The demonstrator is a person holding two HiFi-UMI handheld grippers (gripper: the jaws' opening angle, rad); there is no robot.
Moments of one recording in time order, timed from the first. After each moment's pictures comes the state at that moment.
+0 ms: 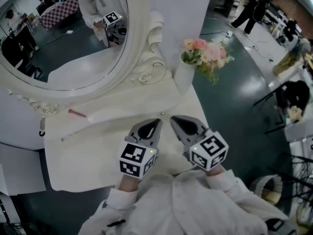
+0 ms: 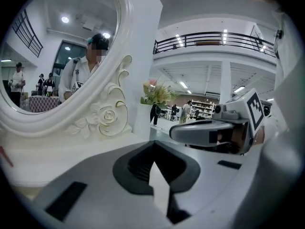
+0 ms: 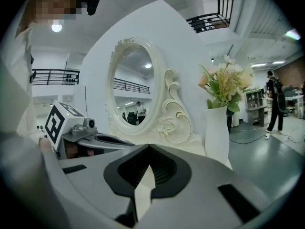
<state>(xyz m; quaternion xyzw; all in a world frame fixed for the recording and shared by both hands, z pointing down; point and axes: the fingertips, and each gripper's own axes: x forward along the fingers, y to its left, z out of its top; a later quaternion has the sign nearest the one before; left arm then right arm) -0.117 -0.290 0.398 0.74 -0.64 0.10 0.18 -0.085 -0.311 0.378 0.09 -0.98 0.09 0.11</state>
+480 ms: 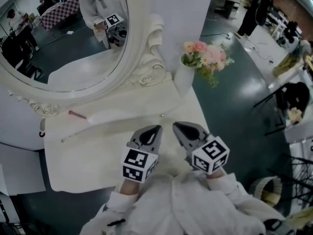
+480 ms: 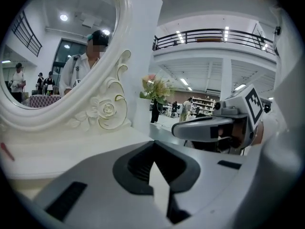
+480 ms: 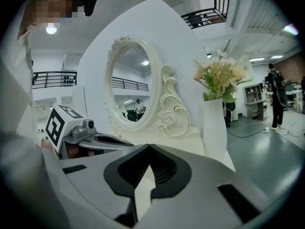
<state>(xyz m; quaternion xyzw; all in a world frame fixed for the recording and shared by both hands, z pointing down) -0.110 -0.282 0.414 0.73 -0.64 0.12 0.19 -0.070 -0.309 0.393 0.09 -0.98 0.12 0.13</state>
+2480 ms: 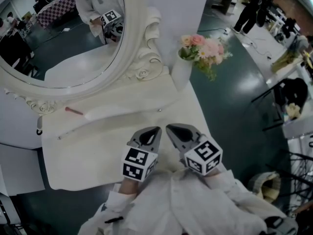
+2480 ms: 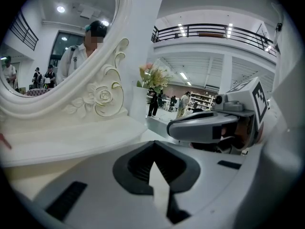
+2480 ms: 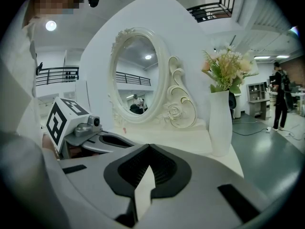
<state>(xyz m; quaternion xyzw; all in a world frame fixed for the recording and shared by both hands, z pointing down) -0.094 -0.268 0.441 0.74 -0.62 0.14 0.22 -0.073 -0.280 0.410 0.07 -0.98 0.11 0.17</state>
